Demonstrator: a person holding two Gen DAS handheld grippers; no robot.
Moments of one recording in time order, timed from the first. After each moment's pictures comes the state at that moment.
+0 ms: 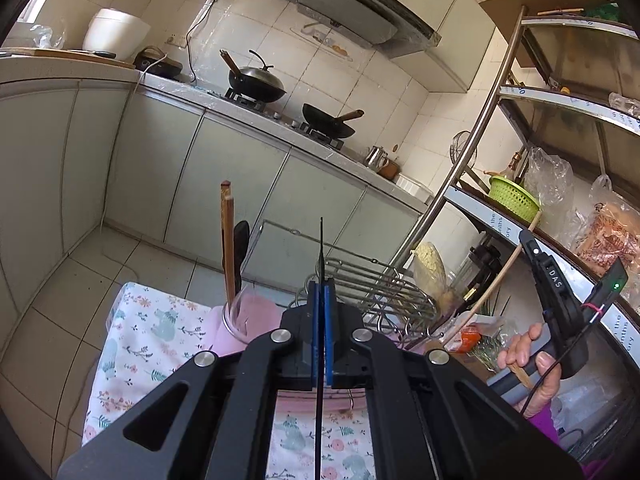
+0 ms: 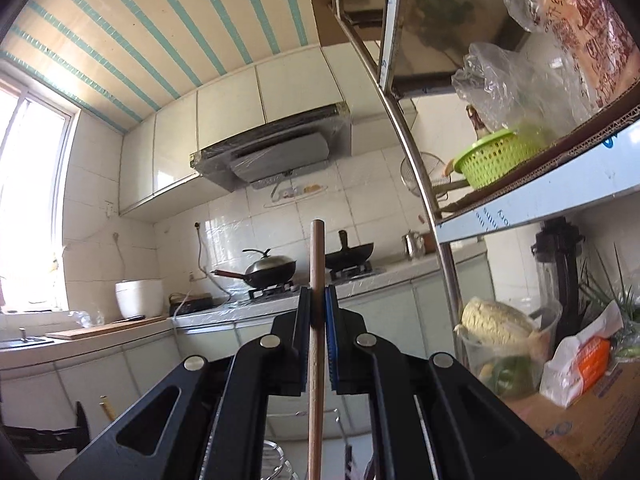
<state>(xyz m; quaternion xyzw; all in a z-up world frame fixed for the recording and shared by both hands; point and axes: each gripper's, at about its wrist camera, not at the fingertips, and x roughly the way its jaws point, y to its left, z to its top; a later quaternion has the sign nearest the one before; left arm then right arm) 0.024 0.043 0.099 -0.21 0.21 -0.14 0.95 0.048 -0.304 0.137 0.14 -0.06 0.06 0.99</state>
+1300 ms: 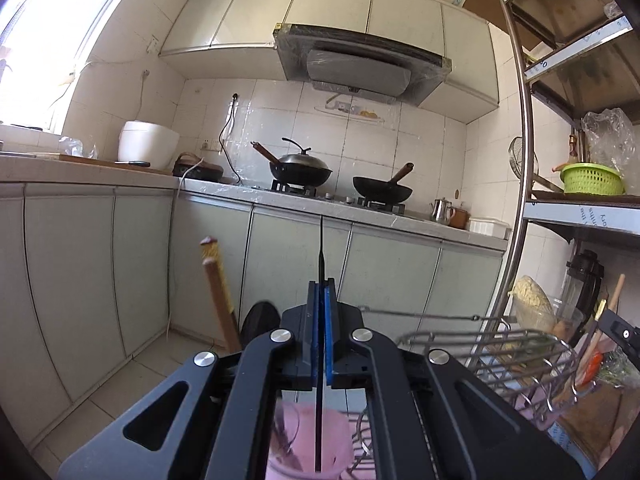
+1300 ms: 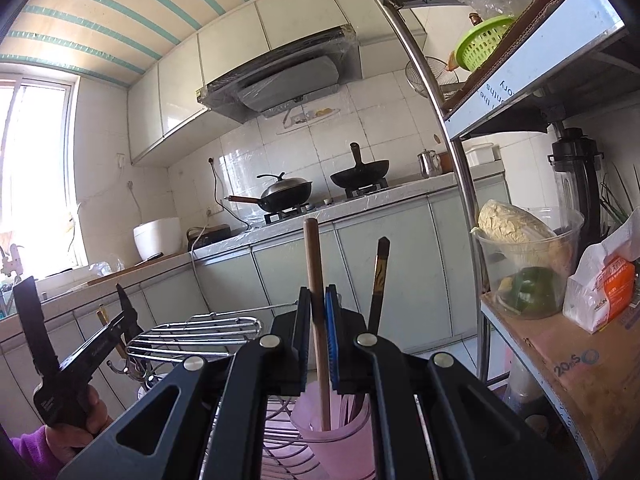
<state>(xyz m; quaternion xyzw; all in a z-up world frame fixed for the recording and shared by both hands) 0.090 -0.008 0.056 -0.08 0.06 0.01 0.99 0.062 -0.303 0.053 0.15 0.07 0.12 0.98</state>
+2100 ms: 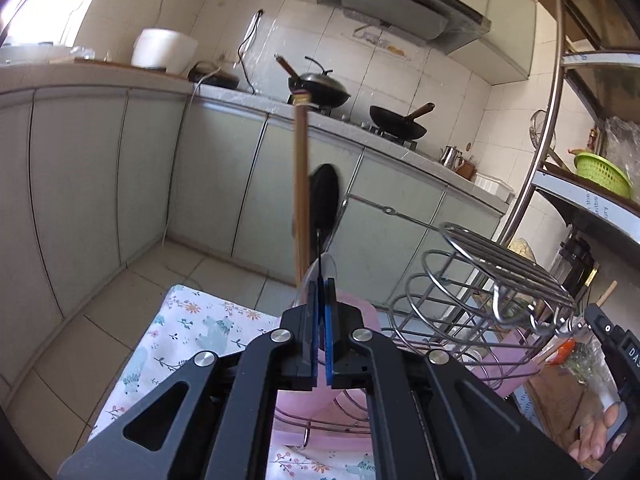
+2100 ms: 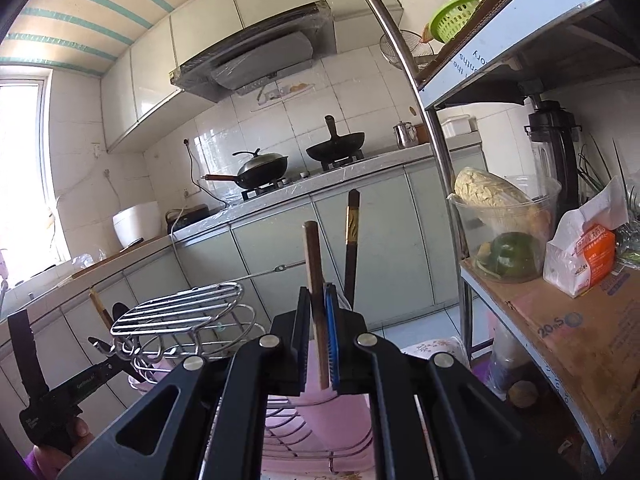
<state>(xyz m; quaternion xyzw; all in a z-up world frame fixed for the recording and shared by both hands) 0.077 0.031 0.018 -0.17 0.21 0.00 0.96 0.060 -0.306 0.042 0.17 0.13 0.09 0.97</state>
